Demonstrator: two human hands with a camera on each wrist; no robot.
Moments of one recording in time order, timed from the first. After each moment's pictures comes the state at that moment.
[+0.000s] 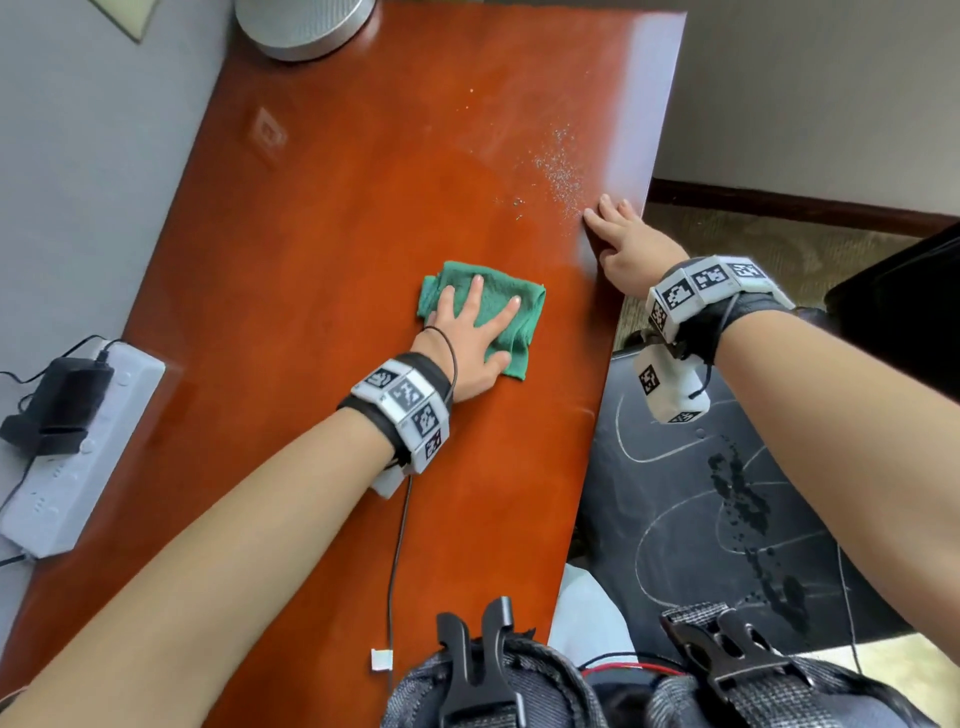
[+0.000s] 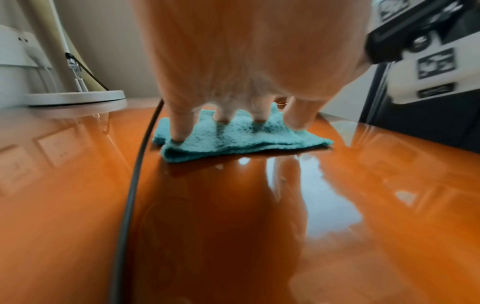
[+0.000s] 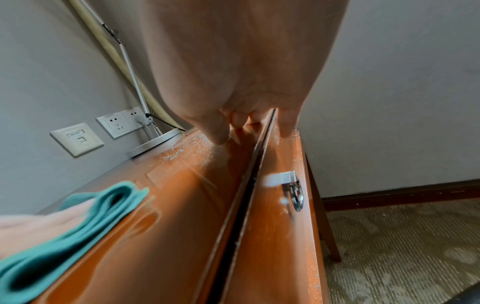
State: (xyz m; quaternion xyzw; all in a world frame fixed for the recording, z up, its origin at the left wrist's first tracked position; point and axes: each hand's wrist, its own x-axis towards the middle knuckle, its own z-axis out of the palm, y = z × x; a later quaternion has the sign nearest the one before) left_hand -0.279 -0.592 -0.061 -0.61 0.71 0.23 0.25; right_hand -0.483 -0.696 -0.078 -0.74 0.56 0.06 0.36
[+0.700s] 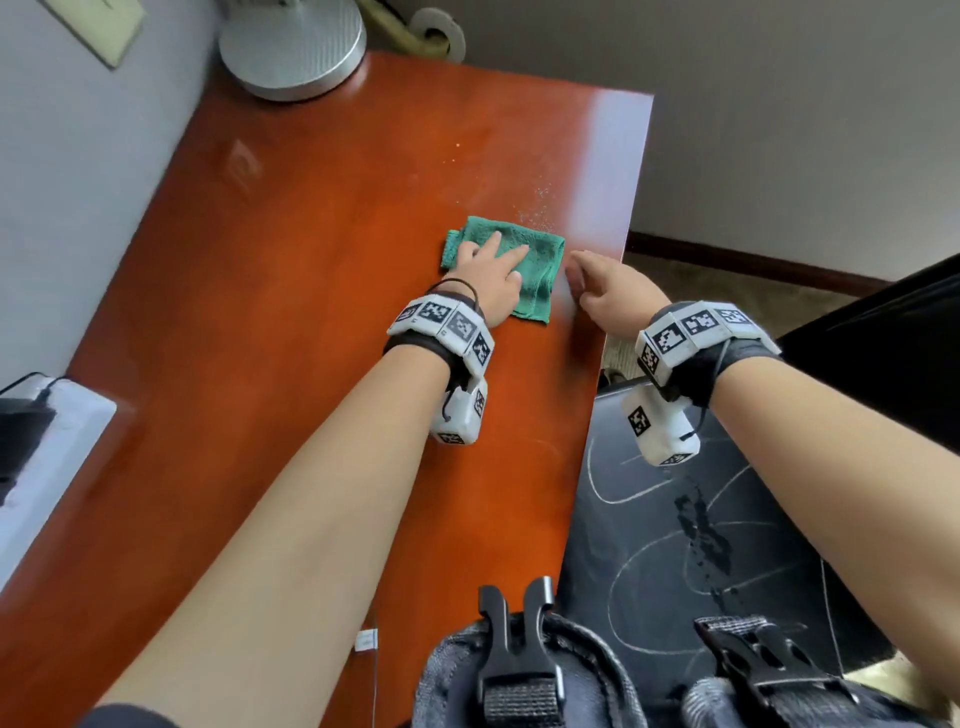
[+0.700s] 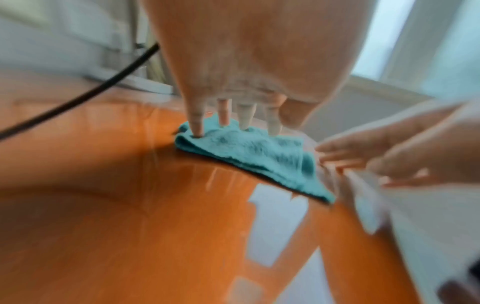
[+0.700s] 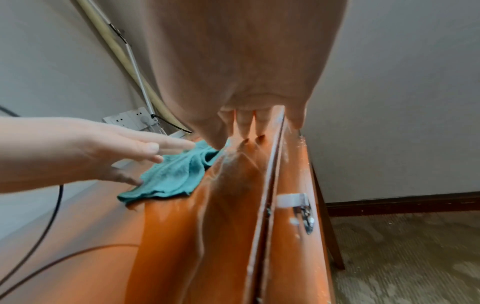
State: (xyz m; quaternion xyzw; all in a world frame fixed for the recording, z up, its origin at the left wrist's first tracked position) left_hand -0.306 -0.695 -0.049 -0.68 0.67 0.31 0.05; right_hand -0.479 -0.708 -0.076 -0.74 0.58 0.00 0.34
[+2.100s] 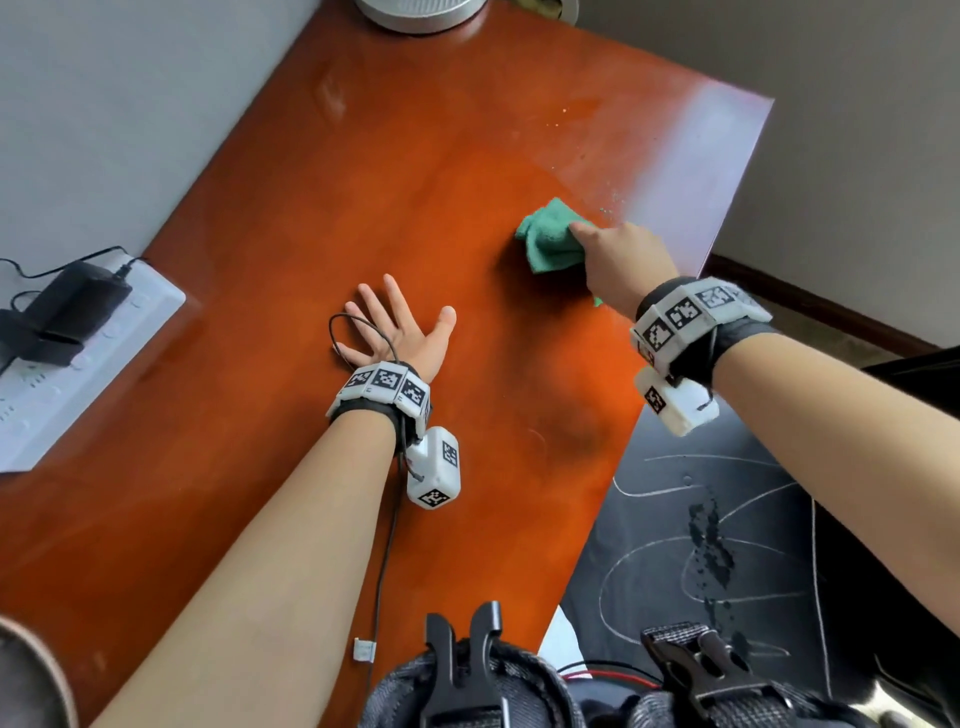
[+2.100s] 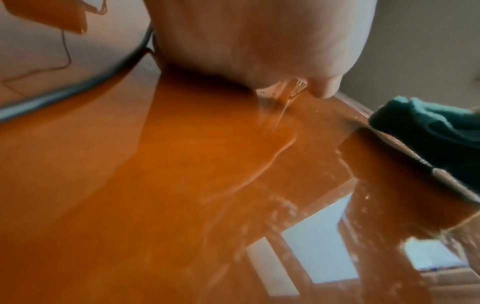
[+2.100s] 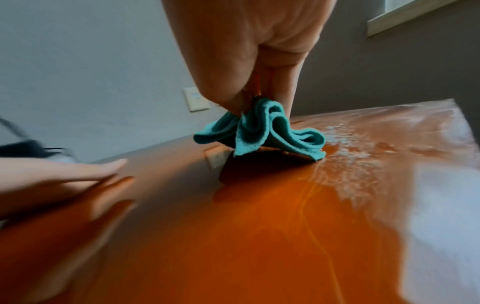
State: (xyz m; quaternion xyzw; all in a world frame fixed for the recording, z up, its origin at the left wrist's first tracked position) left_hand -0.208 -0.566 -0.084 -0.88 0.35 0.31 -0.03; right_hand -0.393 -0.693 -0.034 -0.87 0.47 0.08 0.11
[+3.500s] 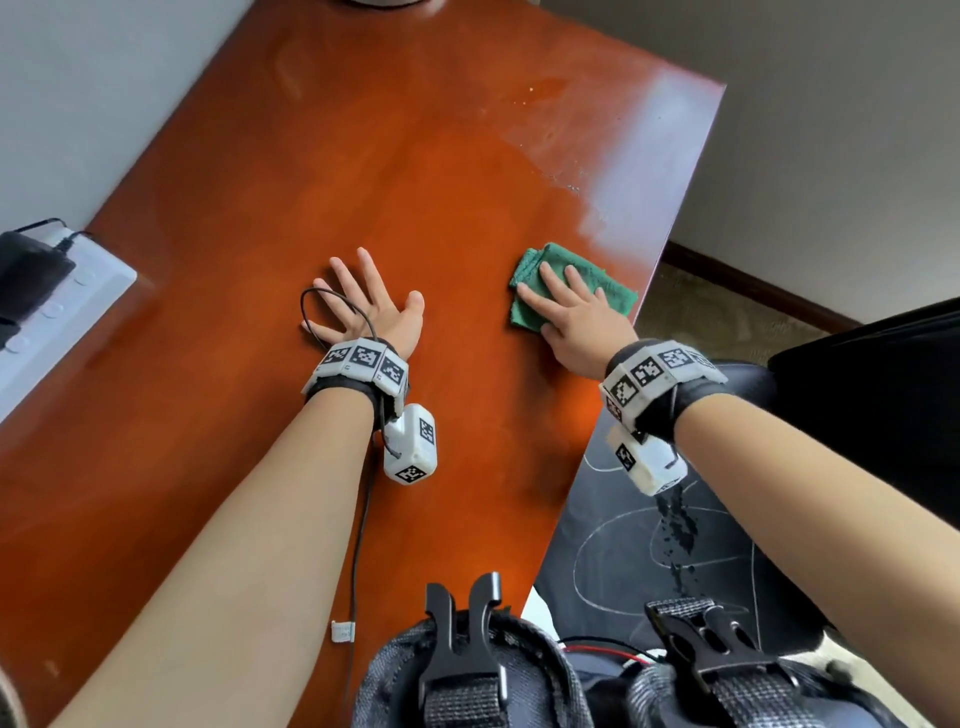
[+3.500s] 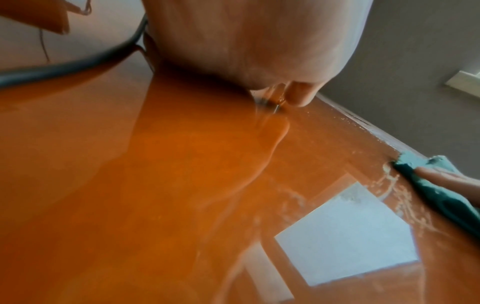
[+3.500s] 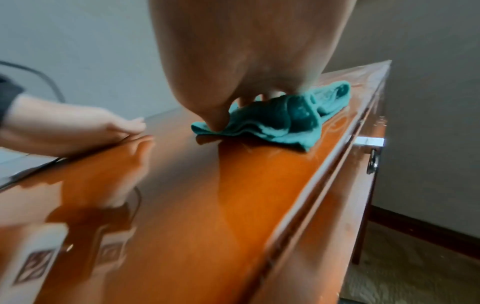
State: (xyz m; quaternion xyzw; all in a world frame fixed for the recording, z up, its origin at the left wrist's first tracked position) left_hand -0.207 -0.564 -0.089 -0.88 0.37 0.29 -0.03; right_hand -0.422 -0.622 -0.076 -0.84 0.46 0.15 0.24
